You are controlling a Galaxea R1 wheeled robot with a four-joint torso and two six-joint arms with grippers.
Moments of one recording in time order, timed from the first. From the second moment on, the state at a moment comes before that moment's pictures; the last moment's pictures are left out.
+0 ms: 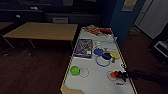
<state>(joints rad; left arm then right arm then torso) 1.48 2.99 -2.73 0.29 -0.11 -0.29 -0.41 2.50 -2.10 0.28 -0.42 0.62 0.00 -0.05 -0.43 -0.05</state>
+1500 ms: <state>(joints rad) 1.48 3.01 -2.73 0.29 -0.12 -0.29 -0.22 1.58 -1.26 0.24 -0.64 0.41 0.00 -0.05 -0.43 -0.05</state>
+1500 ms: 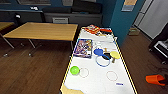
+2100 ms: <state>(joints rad) 1.48 2.97 -2.67 0.29 -0.12 -0.29 -0.51 1.45 -1.20 0.42 -0.60 0.09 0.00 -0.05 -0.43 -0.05</state>
